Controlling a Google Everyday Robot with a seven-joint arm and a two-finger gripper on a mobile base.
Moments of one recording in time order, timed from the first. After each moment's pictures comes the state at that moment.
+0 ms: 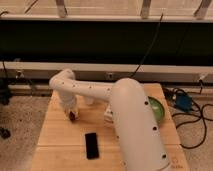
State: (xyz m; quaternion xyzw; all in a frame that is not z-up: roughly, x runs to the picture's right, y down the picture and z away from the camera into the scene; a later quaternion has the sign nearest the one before) arm -0.201 0.158 0.865 -0.29 -0.31 -0.64 0.64
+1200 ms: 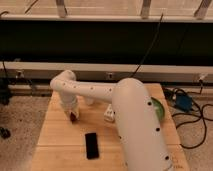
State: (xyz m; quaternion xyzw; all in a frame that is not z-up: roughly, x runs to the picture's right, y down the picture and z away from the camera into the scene) arm -0.195 0.162 0.861 -0.29 -0.30 -0.63 0.65
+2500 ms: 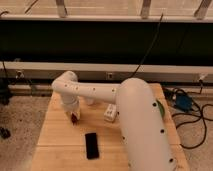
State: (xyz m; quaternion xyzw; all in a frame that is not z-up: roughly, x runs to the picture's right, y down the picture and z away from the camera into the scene) arm -0.186 0.168 0.856 -0.29 -0.29 -0.62 0.66
